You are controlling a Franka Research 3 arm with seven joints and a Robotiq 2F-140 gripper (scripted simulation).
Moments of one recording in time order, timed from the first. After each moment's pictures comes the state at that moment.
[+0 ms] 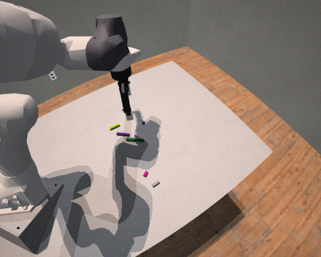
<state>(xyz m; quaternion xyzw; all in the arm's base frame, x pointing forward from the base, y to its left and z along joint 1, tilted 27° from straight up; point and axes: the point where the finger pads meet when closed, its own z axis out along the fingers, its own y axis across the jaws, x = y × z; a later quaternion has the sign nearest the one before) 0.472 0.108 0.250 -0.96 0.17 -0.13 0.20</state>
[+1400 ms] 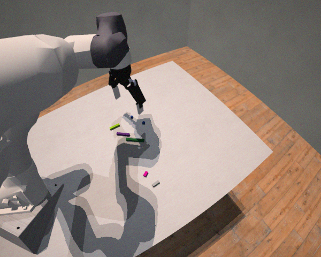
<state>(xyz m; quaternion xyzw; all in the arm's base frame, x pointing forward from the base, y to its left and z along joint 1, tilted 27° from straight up) 0.473 0.116 0.256 -0.96 -0.17 -0.19 0.15</state>
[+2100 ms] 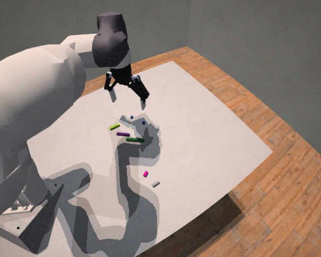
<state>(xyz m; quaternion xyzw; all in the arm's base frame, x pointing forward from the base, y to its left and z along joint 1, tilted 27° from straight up) 0.474 0.119 0.257 -0.91 -0.33 -0.21 0.11</state>
